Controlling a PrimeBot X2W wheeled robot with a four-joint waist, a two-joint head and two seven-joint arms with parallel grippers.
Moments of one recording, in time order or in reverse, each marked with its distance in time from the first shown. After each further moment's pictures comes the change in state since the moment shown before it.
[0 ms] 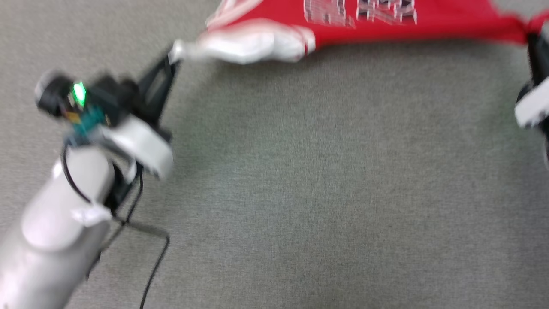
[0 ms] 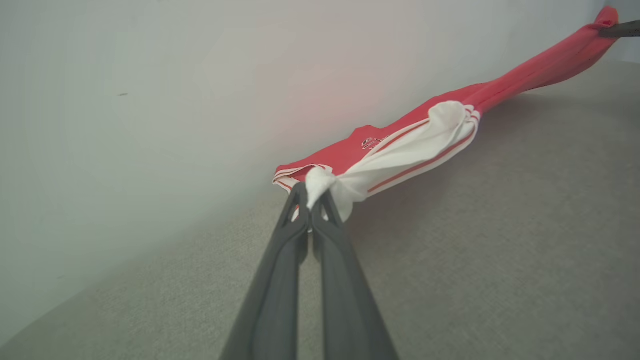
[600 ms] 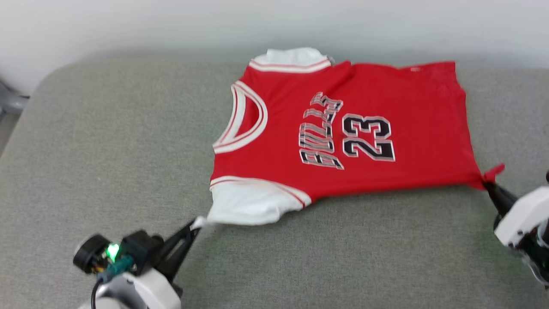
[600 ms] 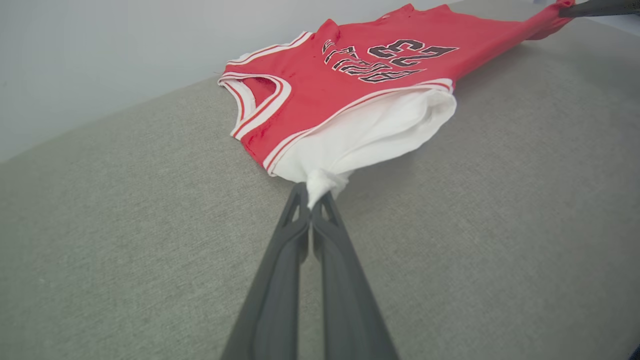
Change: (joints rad) left arm 0.546 0.142 -0.088 -0.286 -0.104 0.086 0.092; right arm 0.443 -0.036 0.017 -0.118 0.209 0.000 0.216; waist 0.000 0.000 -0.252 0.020
